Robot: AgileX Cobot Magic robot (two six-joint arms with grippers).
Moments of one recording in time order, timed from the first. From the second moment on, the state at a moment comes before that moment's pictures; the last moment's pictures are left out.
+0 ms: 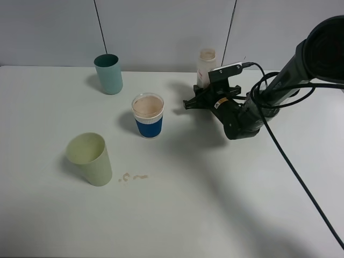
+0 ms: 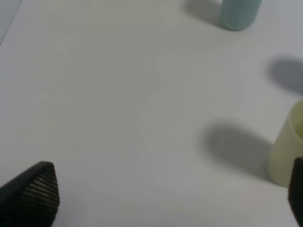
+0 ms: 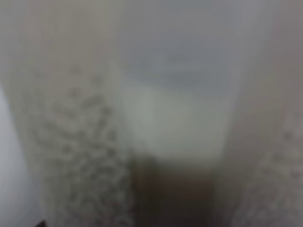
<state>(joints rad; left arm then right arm) 0.00 -0.01 -0.51 0.02 1.06 -0.03 0.43 2.38 -1.07 0.23 -1.03 -0.25</state>
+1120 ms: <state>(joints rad) 0.00 -0.01 -0.51 0.02 1.06 -0.03 0.45 2.03 -0.96 0.24 -0.71 -0.66</state>
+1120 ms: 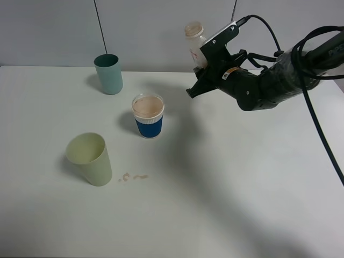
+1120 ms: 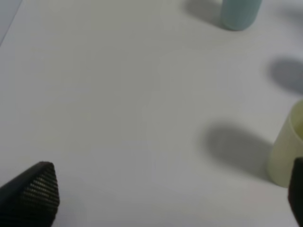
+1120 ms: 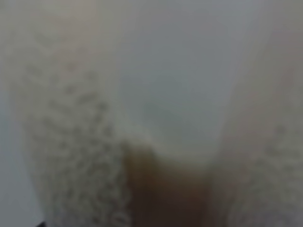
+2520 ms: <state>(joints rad) 0.00 -0.01 -0.51 0.02 1.06 -0.03 0.48 1.83 -0.95 -0.27 -0.32 -0.77</state>
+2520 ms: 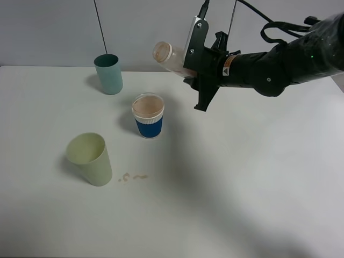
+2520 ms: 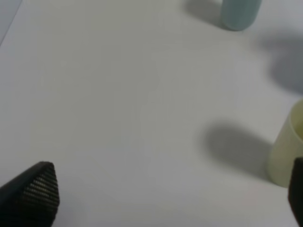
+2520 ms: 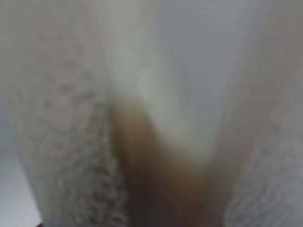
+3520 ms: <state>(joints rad) 0.00 -0.01 -0.51 0.02 1.06 -0.03 0.53 1.79 -1.06 -0.56 0.01 -0.77</state>
